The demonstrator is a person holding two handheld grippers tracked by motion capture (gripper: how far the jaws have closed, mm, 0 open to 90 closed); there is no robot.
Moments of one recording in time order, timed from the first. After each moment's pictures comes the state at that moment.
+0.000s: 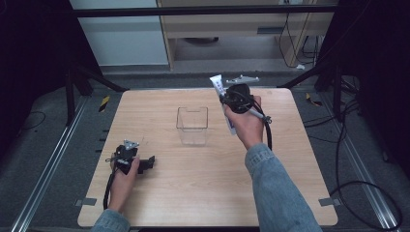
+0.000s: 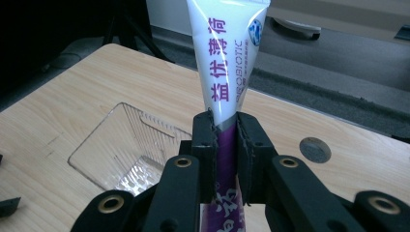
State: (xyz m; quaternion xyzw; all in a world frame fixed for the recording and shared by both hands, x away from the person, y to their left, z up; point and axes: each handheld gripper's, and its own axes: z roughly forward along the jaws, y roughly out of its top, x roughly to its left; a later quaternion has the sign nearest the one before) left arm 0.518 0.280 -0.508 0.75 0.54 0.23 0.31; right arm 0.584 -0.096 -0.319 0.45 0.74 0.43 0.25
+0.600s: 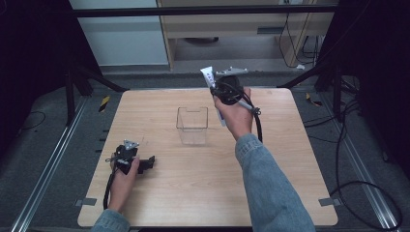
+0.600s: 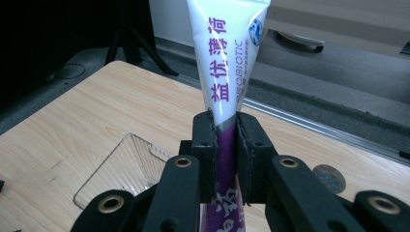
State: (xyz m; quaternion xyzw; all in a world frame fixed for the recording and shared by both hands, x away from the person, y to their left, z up) left arm 0.518 0.280 -0.508 0.75 0.54 0.24 0.31; right arm 0.606 -0.070 -0.309 0.44 0.74 0.44 0.26
